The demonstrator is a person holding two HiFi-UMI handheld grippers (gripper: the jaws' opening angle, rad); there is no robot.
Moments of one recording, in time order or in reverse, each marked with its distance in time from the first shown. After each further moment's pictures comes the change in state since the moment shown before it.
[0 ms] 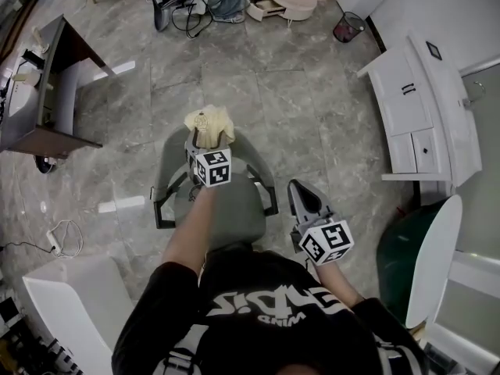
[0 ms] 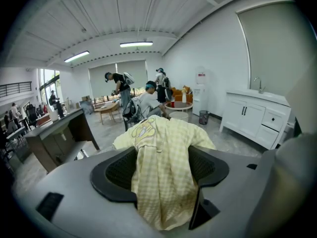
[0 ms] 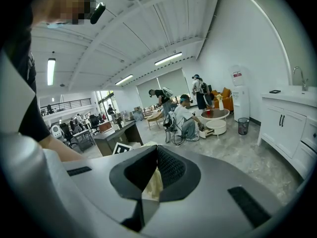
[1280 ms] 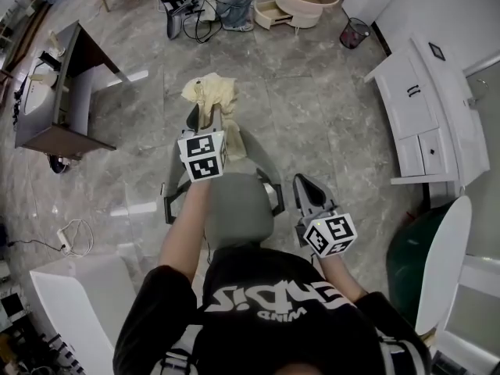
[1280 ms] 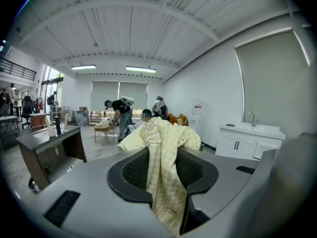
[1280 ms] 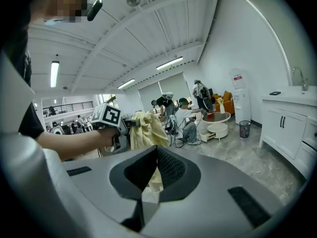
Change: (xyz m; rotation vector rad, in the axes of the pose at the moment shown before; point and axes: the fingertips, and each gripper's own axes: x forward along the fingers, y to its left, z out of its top) left arm -0.113 0.025 0.173 -0.089 -0.293 -0.074; right arm -0.021 0.002 0.005 -0.003 -0.050 0.016
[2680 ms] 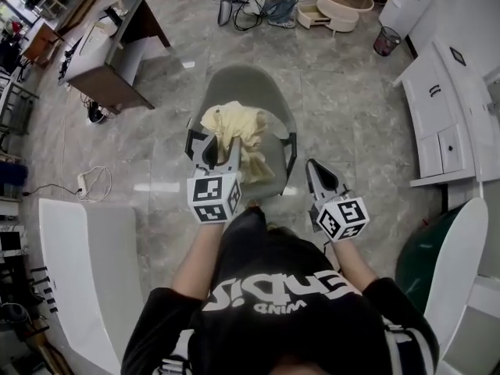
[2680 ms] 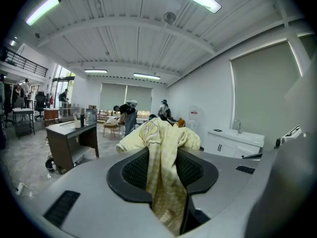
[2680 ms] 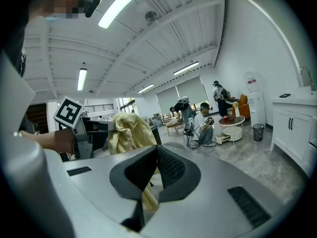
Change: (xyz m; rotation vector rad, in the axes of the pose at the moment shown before) left arm -0.363 -0.129 -0.048 -0.076 -0.030 0.046; right arm -0.203 0.069 -0.061 -0.068 -0.054 0.203
